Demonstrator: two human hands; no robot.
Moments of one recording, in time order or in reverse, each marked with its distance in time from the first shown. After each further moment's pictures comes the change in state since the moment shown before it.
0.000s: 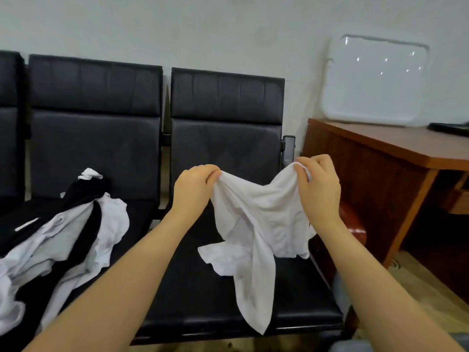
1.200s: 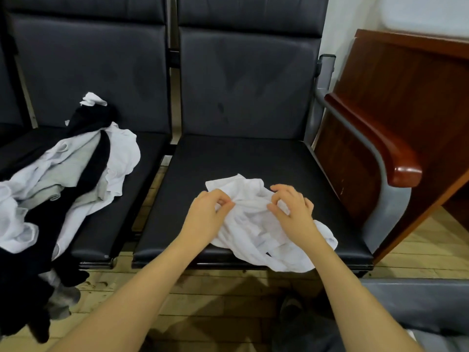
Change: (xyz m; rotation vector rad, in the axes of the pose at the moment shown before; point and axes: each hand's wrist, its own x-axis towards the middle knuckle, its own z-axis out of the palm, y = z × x) left_hand -0.168 -0.045 0.037 -0.204 -0.442 -0.483; right_hand -0.186 0.020 0.061 0.173 -0.832 0.284
